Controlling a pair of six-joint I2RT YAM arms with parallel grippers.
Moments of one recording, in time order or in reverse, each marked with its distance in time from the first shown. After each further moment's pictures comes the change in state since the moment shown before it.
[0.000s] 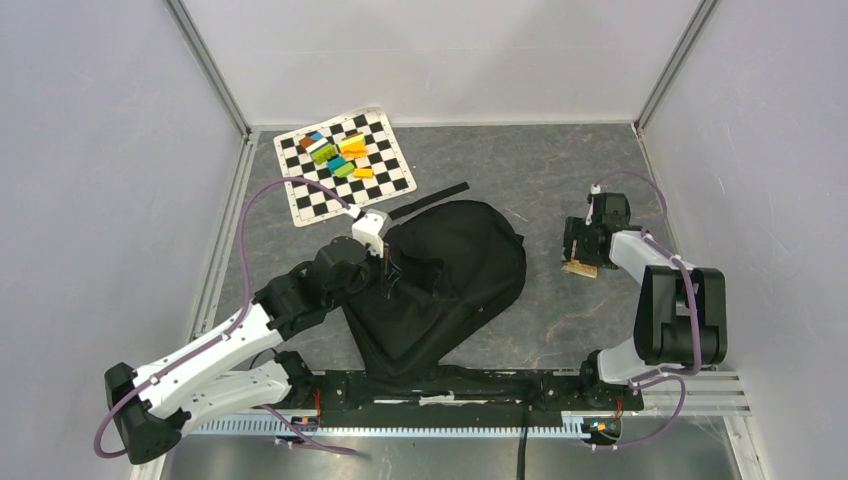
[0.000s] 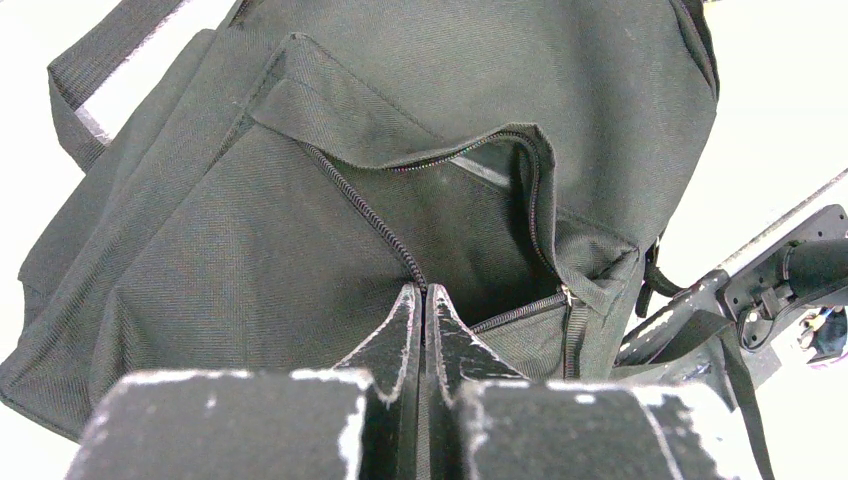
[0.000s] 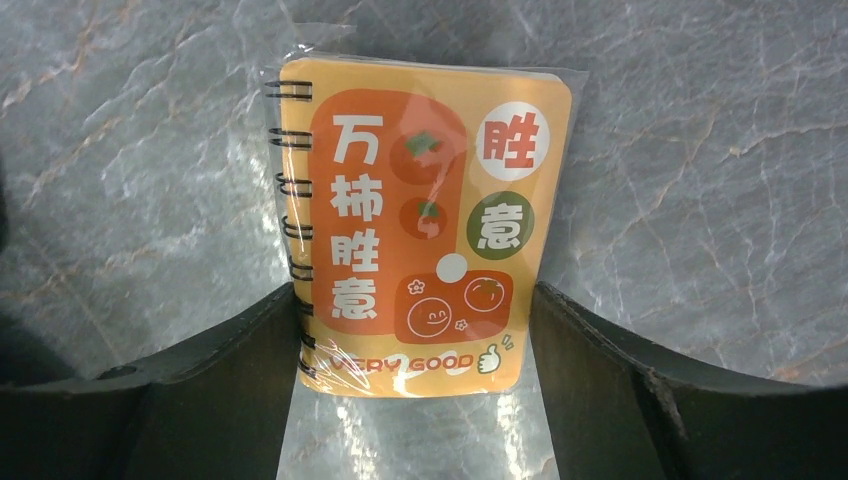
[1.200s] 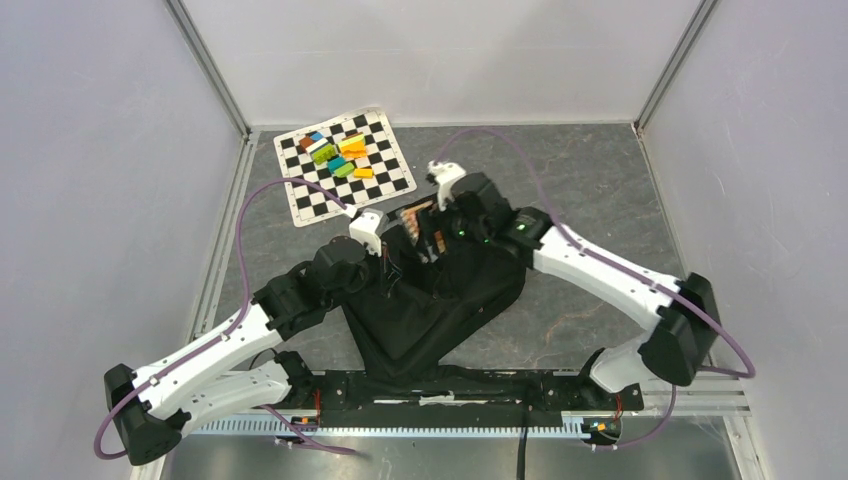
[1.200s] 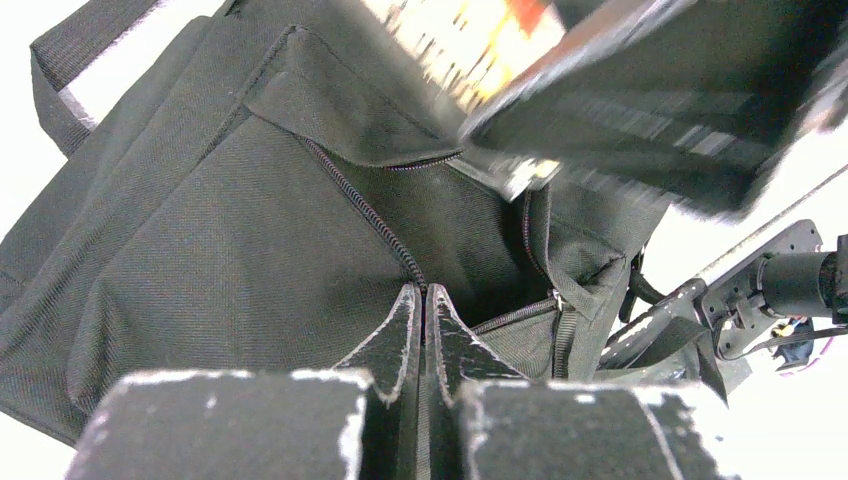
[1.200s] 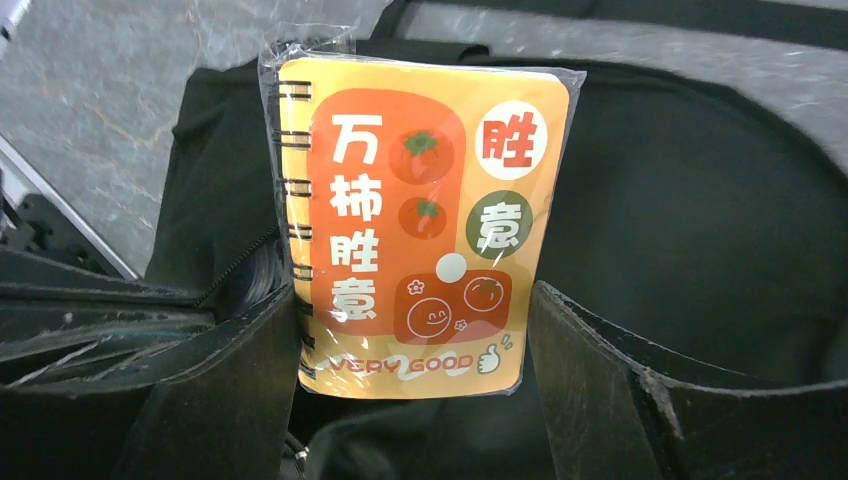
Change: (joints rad) left arm 0.006 -0.003 0.000 -0.003 0.007 -0.050; right arm 0.894 -0.083 0.488 -0.134 -0.082 0.168
